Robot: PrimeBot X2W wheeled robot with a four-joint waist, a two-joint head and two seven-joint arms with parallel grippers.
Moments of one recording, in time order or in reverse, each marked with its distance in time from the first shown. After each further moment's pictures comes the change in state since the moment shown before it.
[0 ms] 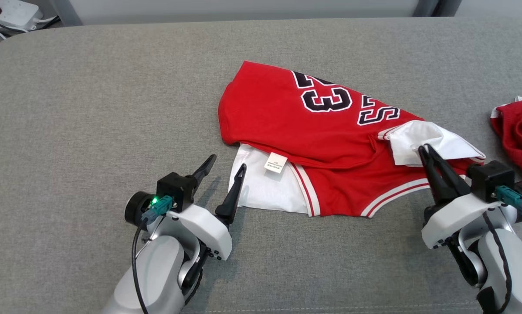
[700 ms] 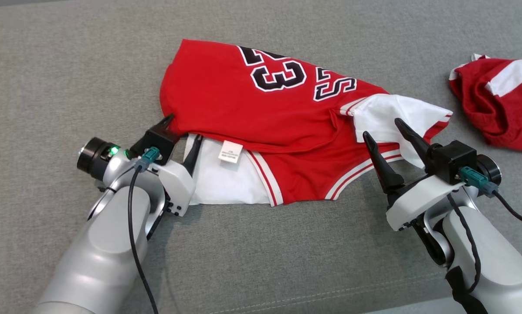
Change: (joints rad) left arm -0.285 0.075 -0.055 0.326 0.224 0.039 0.000; right arm -0.126 0.055 0.156 0.057 0.035 0.000 -0.045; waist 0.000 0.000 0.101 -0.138
